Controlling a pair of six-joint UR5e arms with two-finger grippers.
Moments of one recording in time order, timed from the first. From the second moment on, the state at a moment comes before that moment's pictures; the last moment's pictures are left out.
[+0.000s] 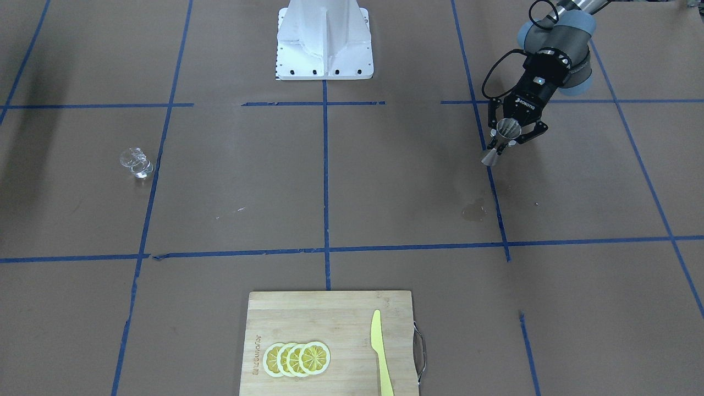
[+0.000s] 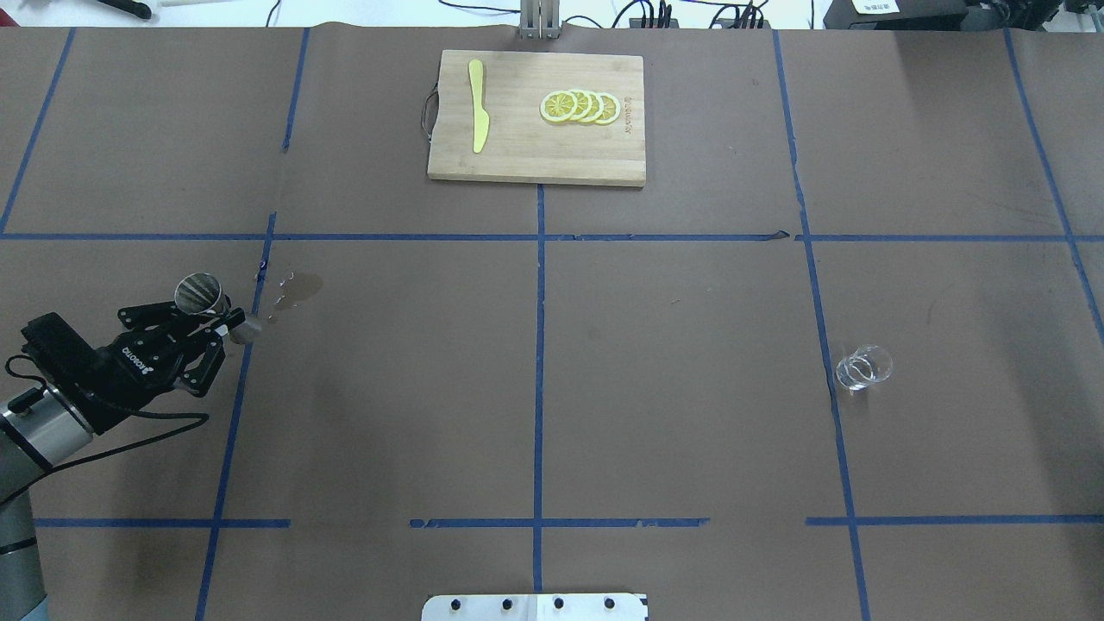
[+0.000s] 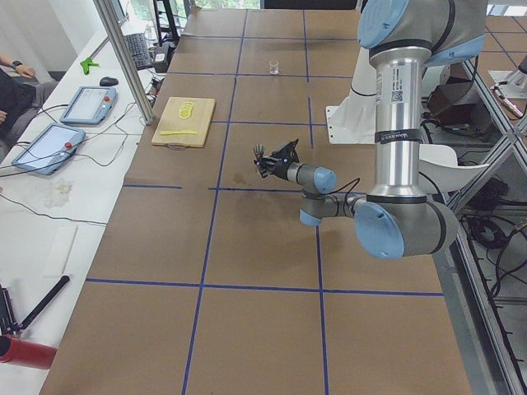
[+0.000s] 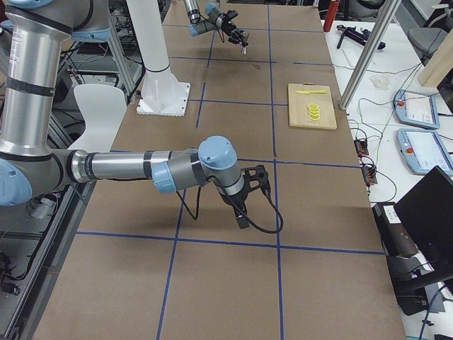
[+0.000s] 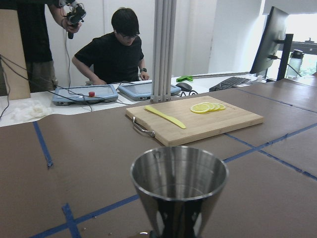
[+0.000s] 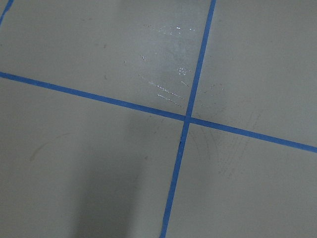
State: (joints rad) left arm -0.40 -1.51 -1.58 -3.40 -1.14 -0.39; right arm 1.59 -1.82 1.89 -1.32 2.32 -0.01
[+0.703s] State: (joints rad) left arm -0.58 -1.71 -1.57 -3.28 -1.61 -0.17; right arm 1.59 -1.80 1.90 -1.32 2.32 0.07
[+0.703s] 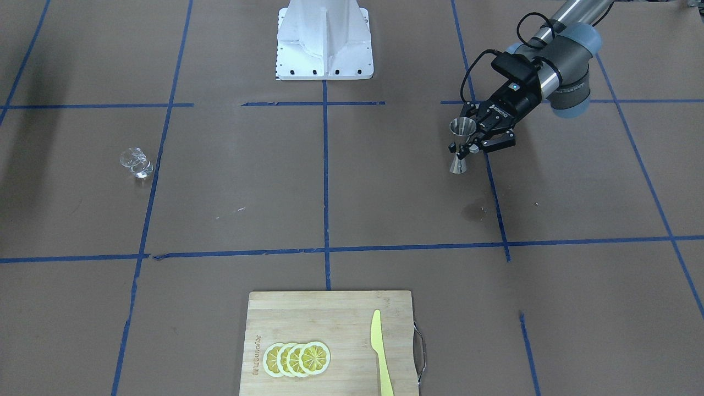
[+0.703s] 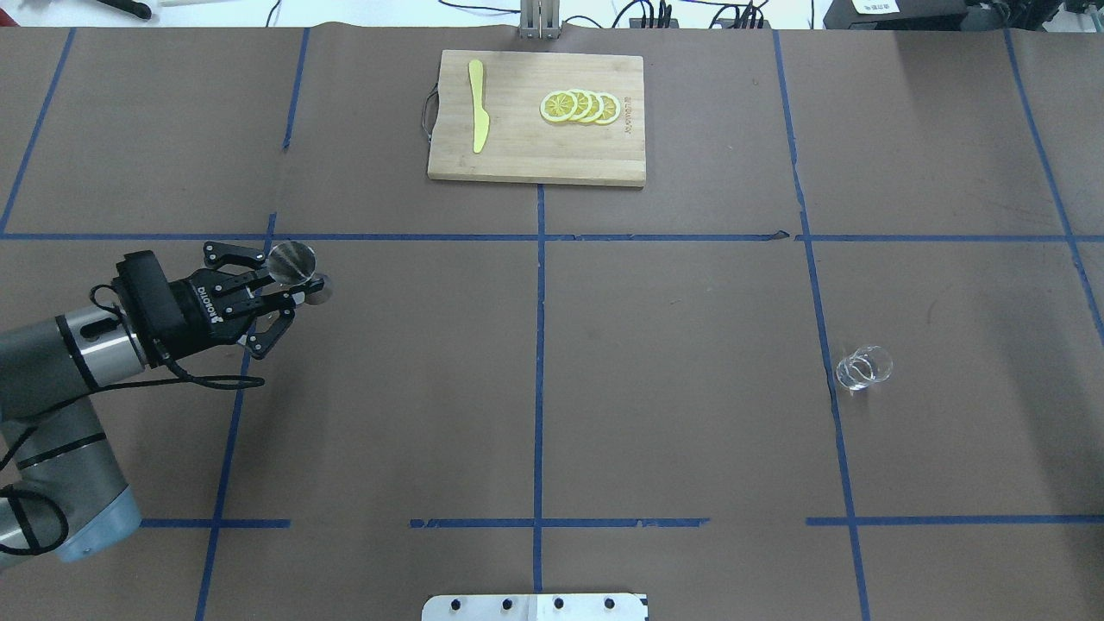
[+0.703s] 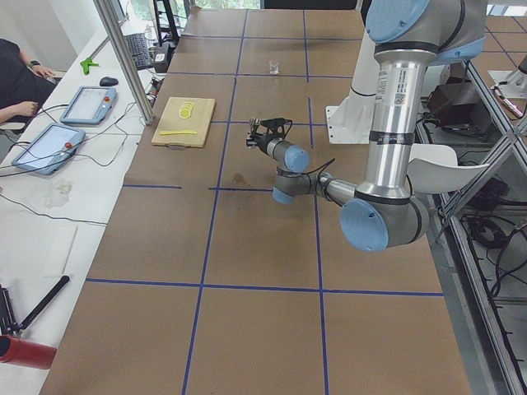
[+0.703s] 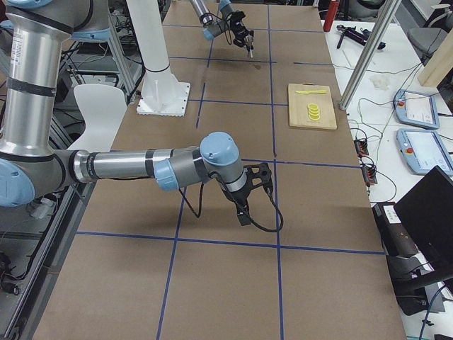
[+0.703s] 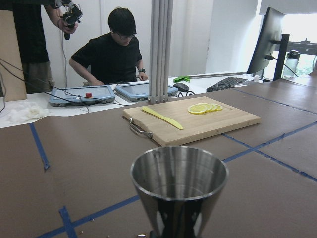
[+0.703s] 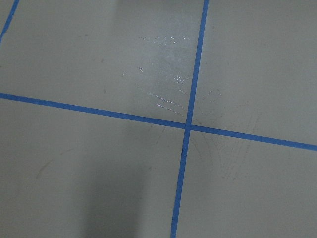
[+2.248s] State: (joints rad) left arm -0.52 -2.16 -1.37 -3.10 -1.85 -0.23; right arm 1.55 -1.72 1.95 -1.32 2.33 0.29
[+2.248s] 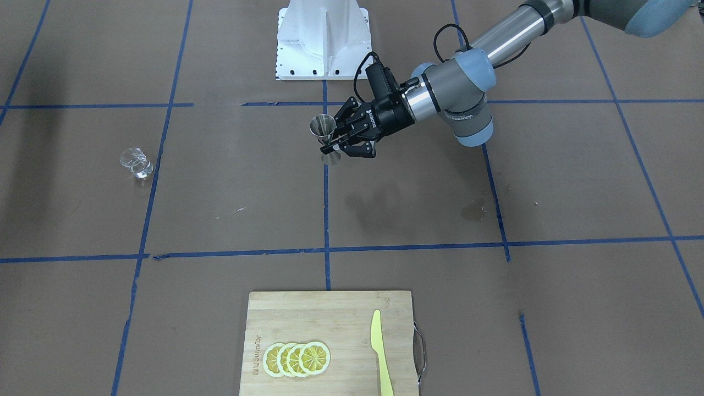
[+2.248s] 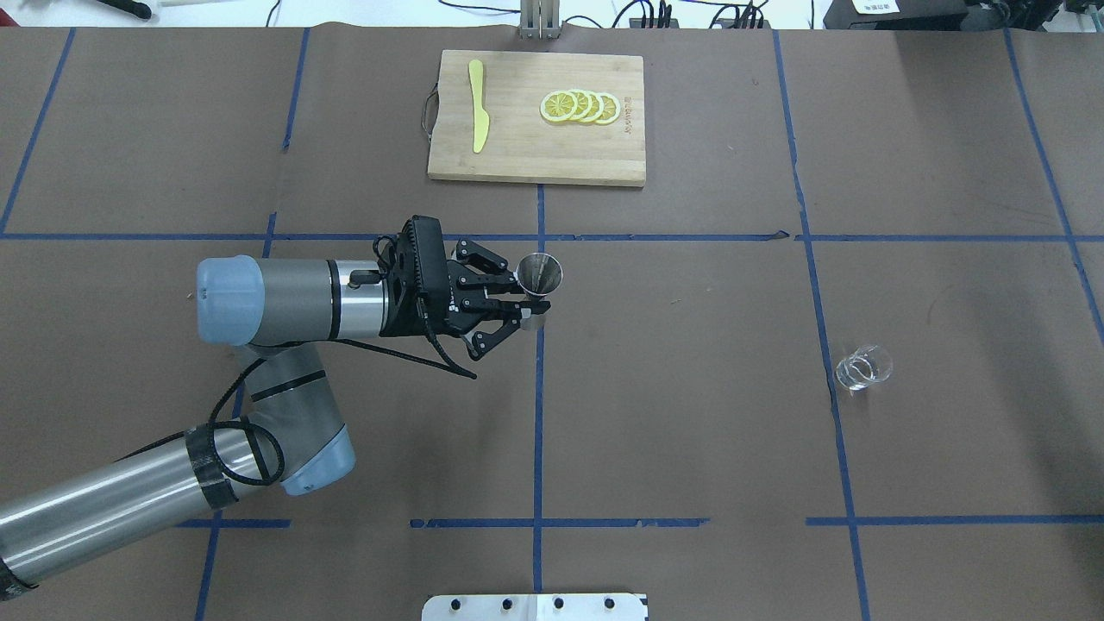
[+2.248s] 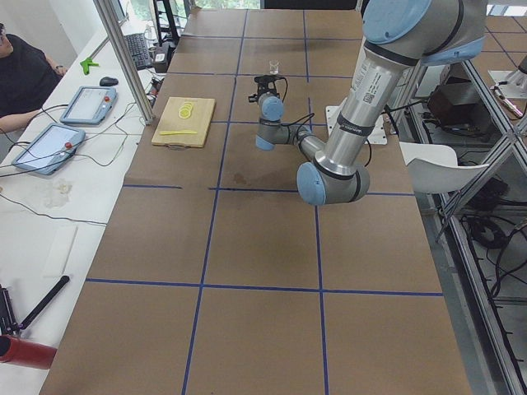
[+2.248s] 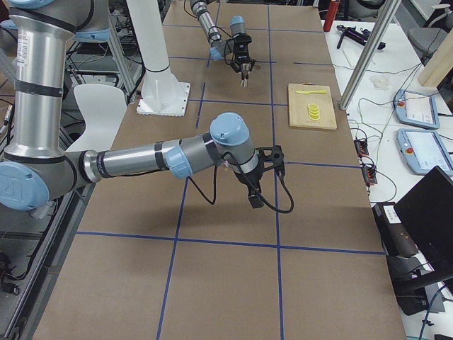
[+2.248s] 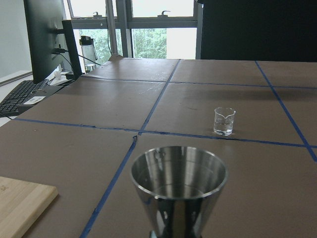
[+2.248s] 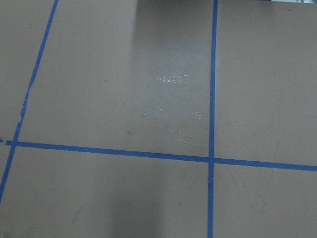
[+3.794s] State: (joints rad) left arm -0.50 -2.15 -1.37 -3.10 -1.81 -0.23; right arm 0.54 -1.81 2.22 -1.03 1.22 1.31
